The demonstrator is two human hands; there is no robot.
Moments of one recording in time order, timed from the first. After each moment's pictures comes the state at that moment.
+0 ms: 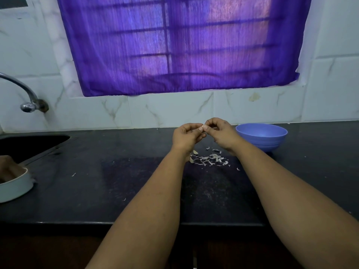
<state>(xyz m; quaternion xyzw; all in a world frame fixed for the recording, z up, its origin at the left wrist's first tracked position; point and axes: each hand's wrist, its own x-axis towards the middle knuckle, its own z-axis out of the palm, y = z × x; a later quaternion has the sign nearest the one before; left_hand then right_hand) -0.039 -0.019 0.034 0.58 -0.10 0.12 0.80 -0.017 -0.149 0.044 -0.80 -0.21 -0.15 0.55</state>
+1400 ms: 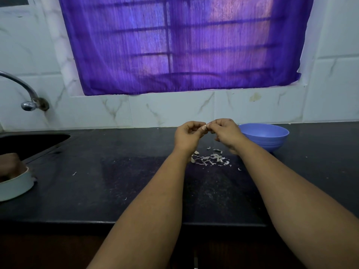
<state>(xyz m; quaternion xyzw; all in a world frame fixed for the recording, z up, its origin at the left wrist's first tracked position) -0.032 -0.021 0.028 0.65 -0.14 0.21 0.72 -0.022 -0.147 0.051 -0.78 -0.14 -0.13 0.60</state>
